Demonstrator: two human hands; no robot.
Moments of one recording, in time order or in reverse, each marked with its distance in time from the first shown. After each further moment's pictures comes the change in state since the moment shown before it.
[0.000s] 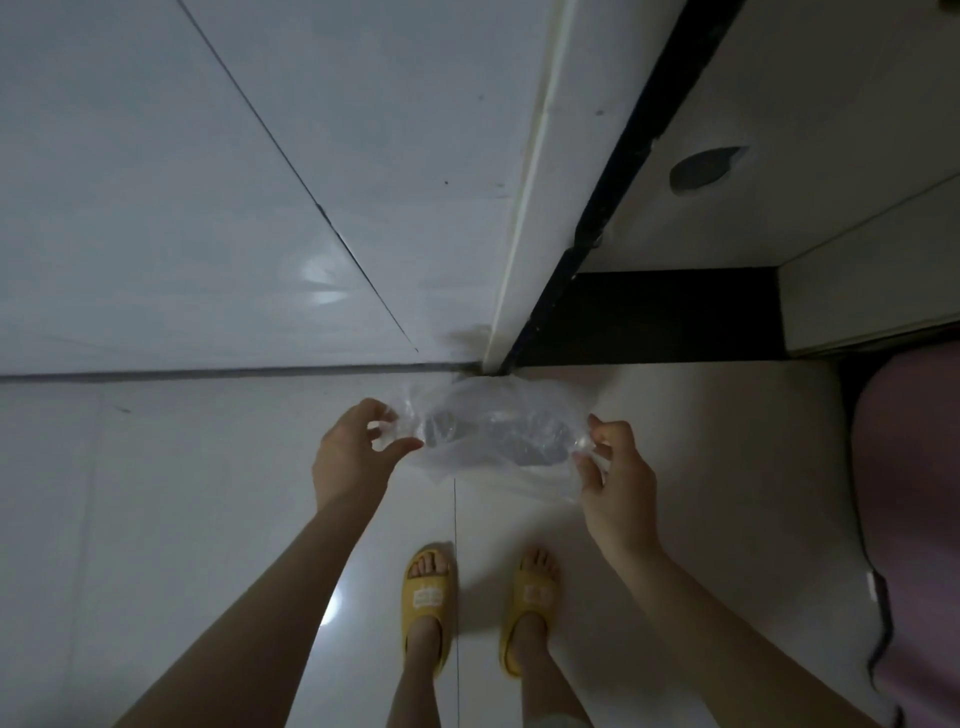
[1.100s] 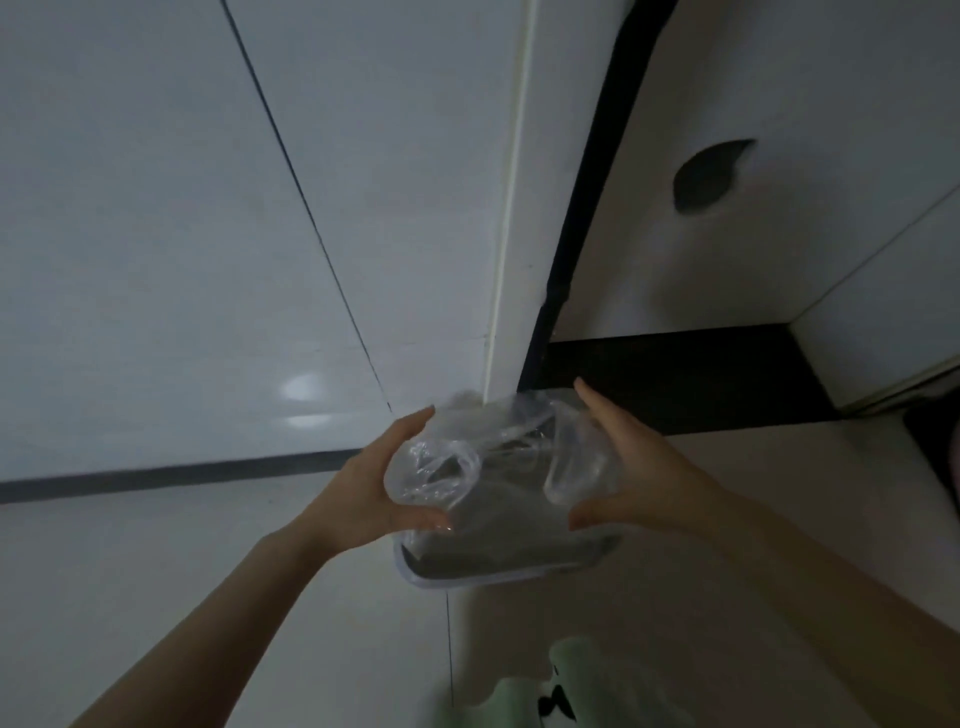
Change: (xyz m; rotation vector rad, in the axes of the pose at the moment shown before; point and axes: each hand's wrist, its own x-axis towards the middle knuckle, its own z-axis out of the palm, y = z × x) left_hand 0.101 -0.096 0.109 -0.085 -0.486 0.629; right_hand 0.120 0.129 0.074 -0.192 -0.397 -0.366
